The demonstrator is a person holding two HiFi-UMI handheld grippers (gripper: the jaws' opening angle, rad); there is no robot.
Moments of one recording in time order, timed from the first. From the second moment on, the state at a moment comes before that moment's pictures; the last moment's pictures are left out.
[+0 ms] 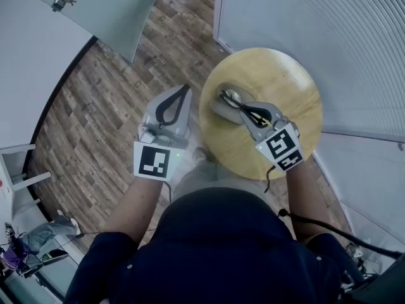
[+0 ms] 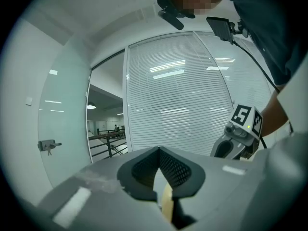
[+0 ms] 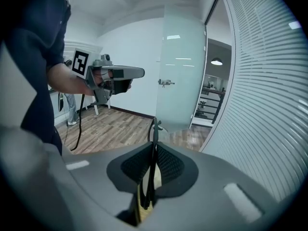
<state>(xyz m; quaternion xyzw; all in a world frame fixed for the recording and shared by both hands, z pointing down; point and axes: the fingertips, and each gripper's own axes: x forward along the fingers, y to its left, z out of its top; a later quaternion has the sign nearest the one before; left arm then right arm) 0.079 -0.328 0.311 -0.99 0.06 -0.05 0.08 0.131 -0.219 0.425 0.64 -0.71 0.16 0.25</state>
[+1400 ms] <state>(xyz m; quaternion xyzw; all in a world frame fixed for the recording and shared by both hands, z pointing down) 0.051 -0.302 0.190 -0.99 0.04 0.03 0.09 0.129 -0.169 0.299 0.69 -0.69 0.11 0.16</state>
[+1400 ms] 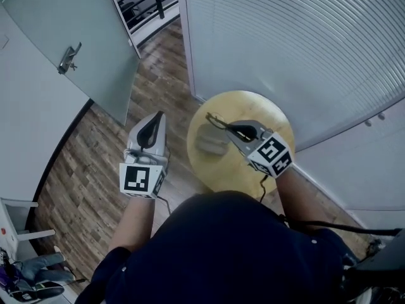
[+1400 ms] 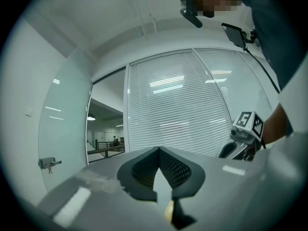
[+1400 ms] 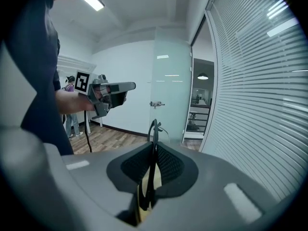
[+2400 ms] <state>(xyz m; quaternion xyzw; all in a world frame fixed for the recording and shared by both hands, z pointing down) 0.050 -0.309 0.181 -0.99 0.02 0.02 0.11 0.140 -0.176 0.293 0.71 -0.68 0.13 0.14</state>
